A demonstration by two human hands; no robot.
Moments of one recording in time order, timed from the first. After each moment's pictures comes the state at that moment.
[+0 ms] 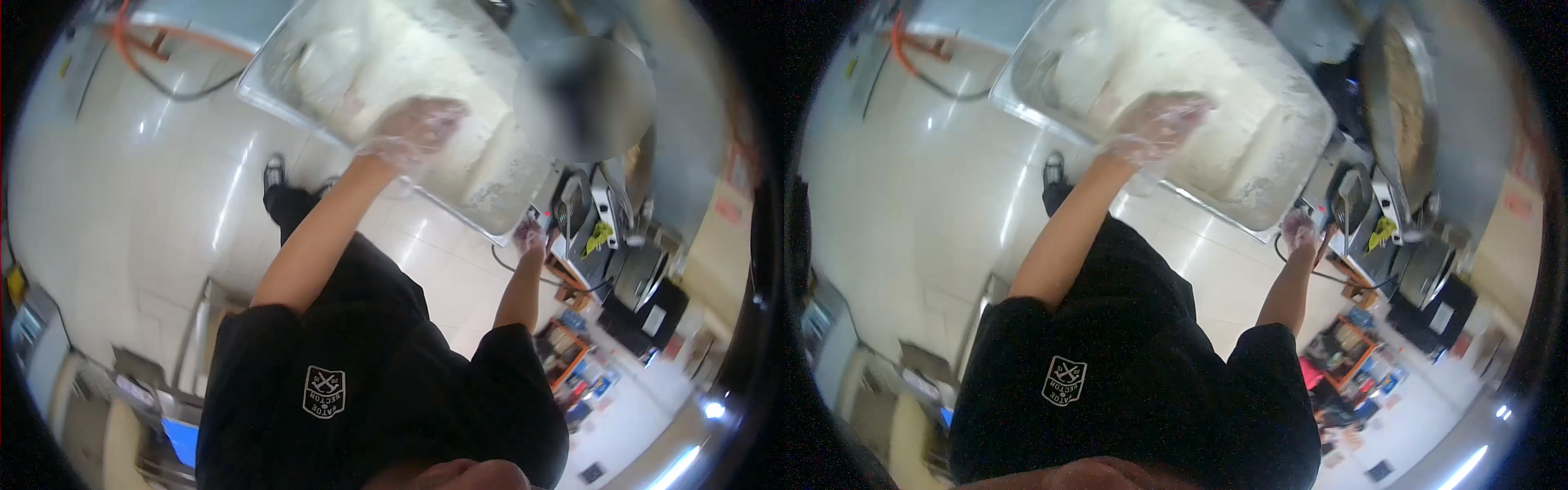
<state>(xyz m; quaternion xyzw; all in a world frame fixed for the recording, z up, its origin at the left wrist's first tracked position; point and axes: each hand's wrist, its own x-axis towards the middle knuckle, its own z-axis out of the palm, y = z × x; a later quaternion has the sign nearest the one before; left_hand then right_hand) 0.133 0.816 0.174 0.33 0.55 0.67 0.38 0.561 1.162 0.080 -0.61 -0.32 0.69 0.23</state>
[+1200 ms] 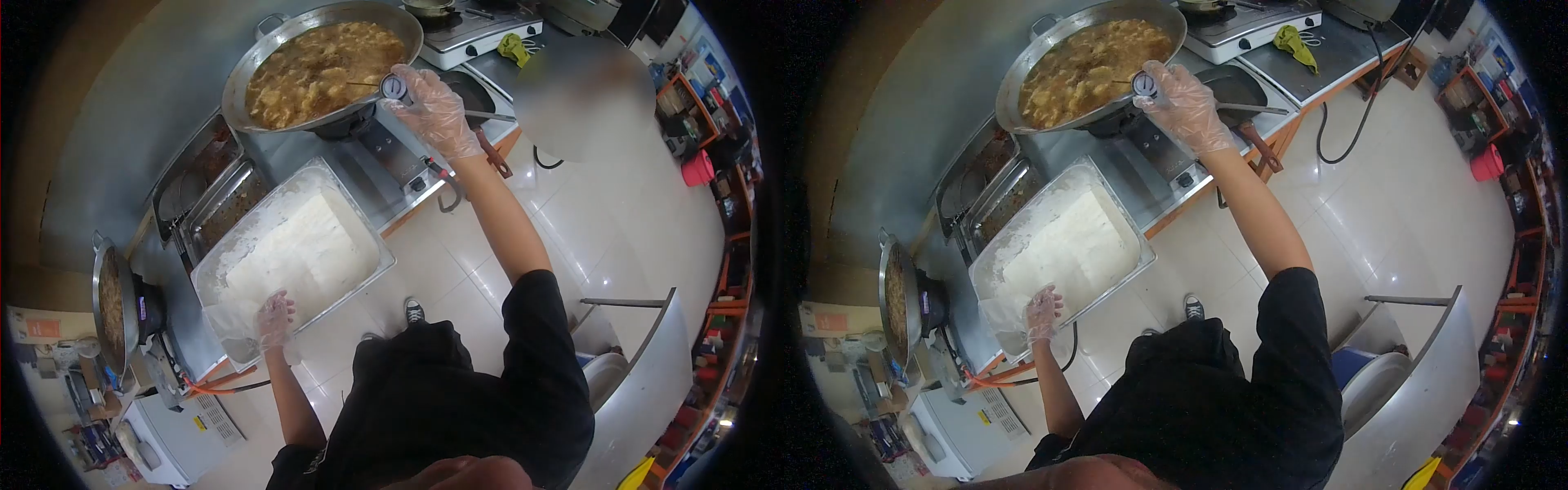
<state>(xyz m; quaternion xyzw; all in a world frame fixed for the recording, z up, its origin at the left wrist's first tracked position) 0.147 0.816 0.217 0.32 0.78 0.38 0.38 0.509 1.135 0.369 -0.42 -0.77 0.03 0.49</state>
